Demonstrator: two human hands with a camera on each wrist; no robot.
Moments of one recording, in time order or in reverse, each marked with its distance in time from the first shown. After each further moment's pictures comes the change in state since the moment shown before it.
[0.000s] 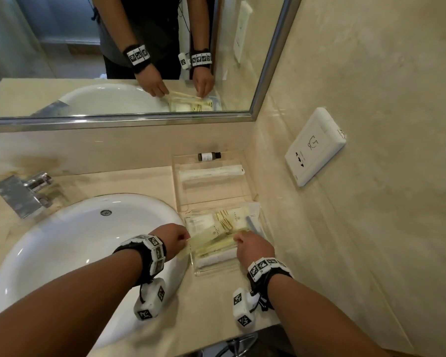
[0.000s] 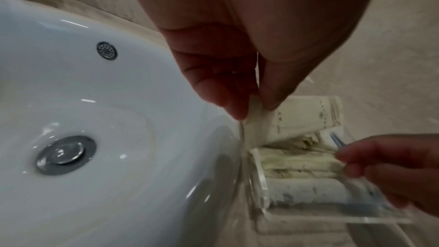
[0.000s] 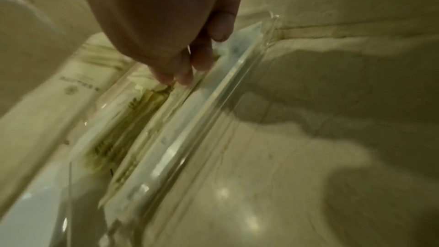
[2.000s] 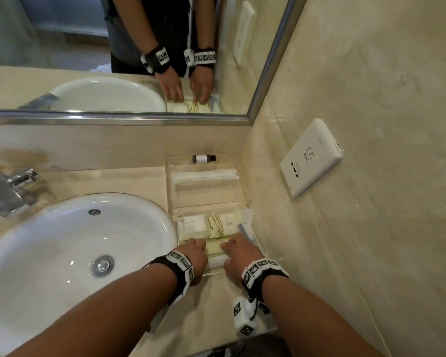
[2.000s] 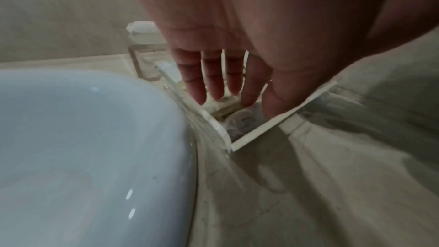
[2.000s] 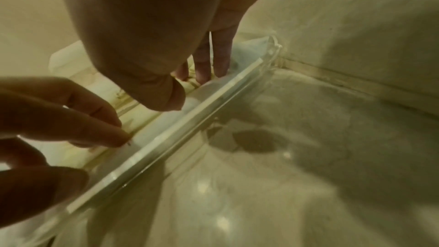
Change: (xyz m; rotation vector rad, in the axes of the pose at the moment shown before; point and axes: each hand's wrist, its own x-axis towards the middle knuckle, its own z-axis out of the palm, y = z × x) left_hand 0.019 0.062 0.062 0.561 -0.197 0.163; right_hand 0.007 0.006 -0.012 -0.231 -0.243 -0.182
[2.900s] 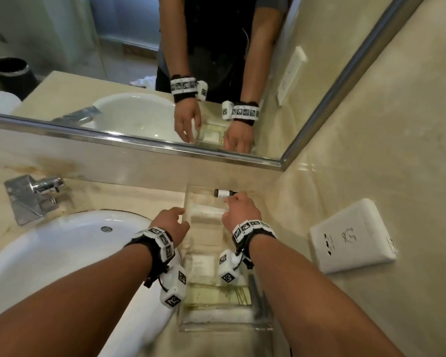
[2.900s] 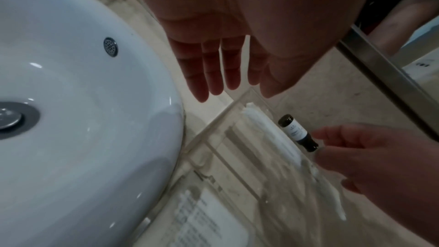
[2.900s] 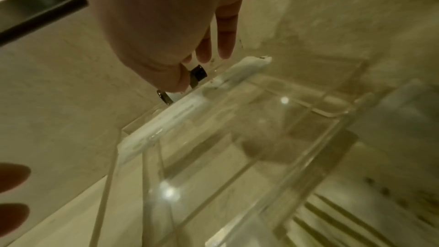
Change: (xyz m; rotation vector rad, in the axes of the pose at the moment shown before) left_hand 0.026 -0.129 -0.090 -0.941 0.515 -0.627; right_hand 0.160 -0.047 -0.147 -0.042 0.339 -0.038
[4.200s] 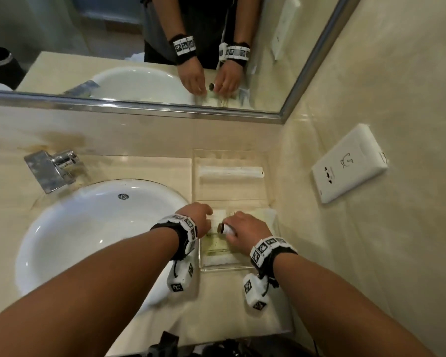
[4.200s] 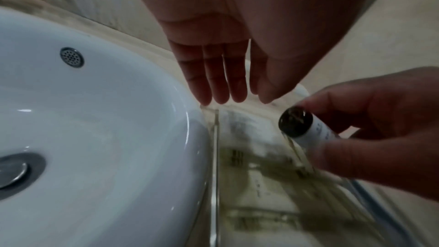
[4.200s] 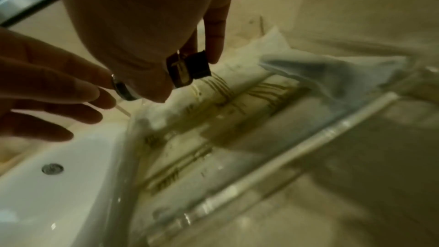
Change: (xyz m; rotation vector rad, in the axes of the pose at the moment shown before) left_hand -0.067 -0.017 0.040 0.392 -0.274 0.258; right_hand -0.153 0.000 0.056 0.015 -0.213 -0.202
